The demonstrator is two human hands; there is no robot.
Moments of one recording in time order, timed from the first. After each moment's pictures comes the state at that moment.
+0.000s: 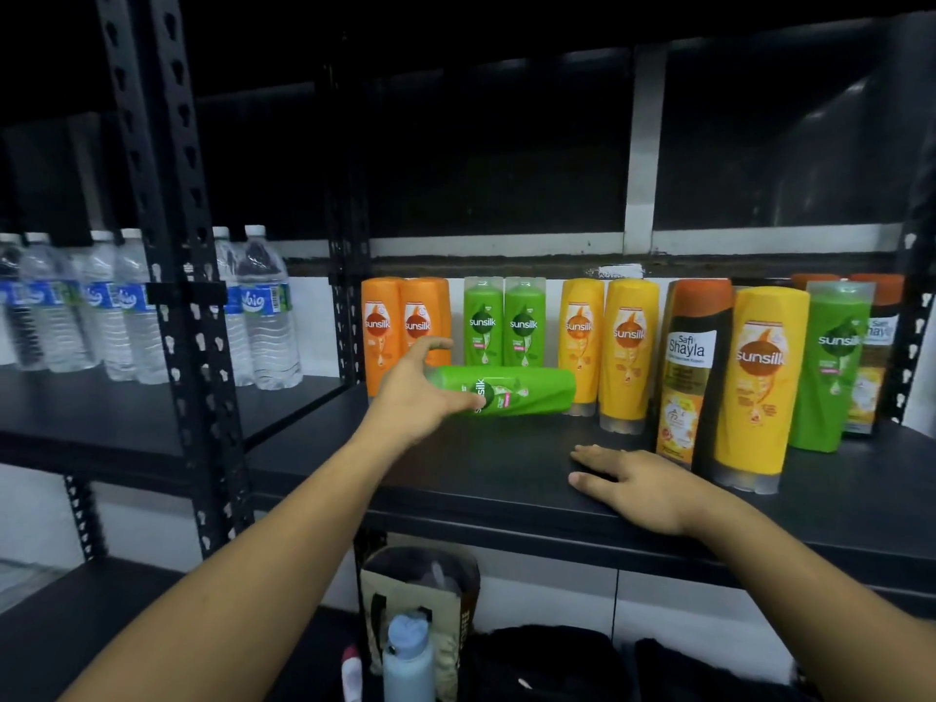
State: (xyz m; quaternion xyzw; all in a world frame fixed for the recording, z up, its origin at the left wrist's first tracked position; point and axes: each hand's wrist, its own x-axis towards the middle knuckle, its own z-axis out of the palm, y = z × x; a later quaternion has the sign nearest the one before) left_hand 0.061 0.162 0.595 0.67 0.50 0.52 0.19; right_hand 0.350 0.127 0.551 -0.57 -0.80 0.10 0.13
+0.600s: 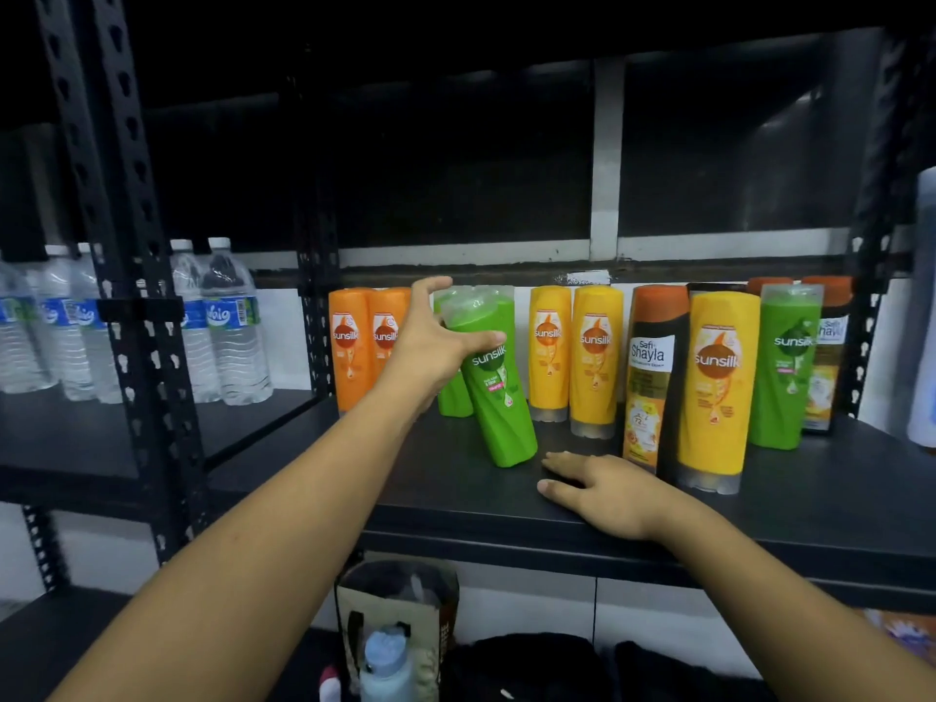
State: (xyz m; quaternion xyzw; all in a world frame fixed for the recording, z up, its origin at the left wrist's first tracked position) left_hand 0.124 0.175 0.649 0.62 0.37 0.62 0.30; right_hand 0.353 0.129 0.548 -0.57 -0.81 0.09 0.13
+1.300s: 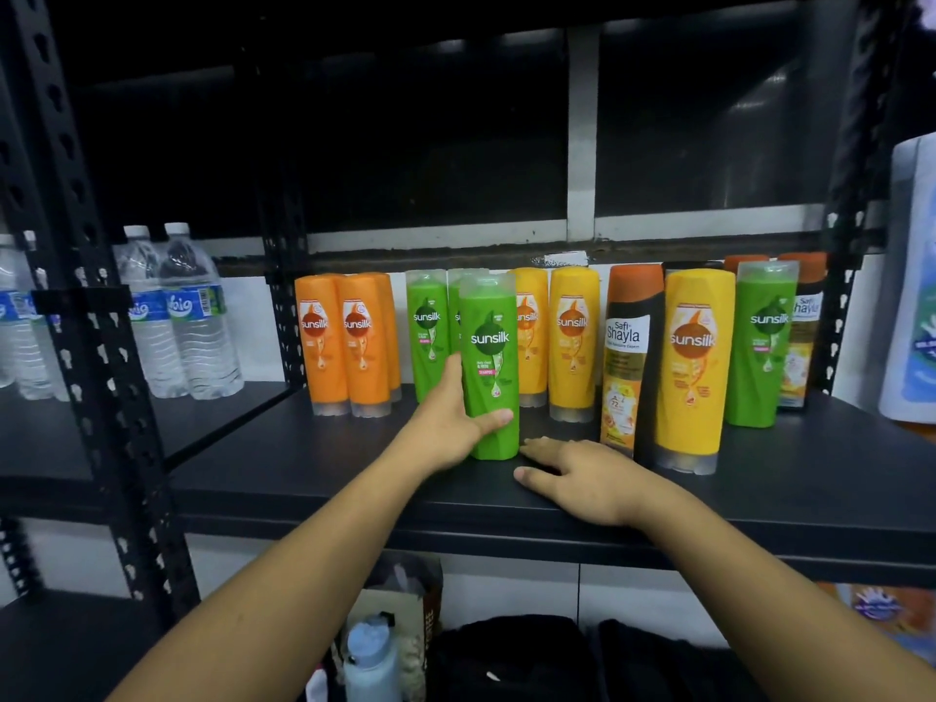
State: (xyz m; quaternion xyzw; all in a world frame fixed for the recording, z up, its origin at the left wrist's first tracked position) left_hand 0.151 0.183 0.566 0.74 0.46 0.42 0.23; right_hand 0.352 0.128 0.548 -0.56 -0.82 0.07 0.11
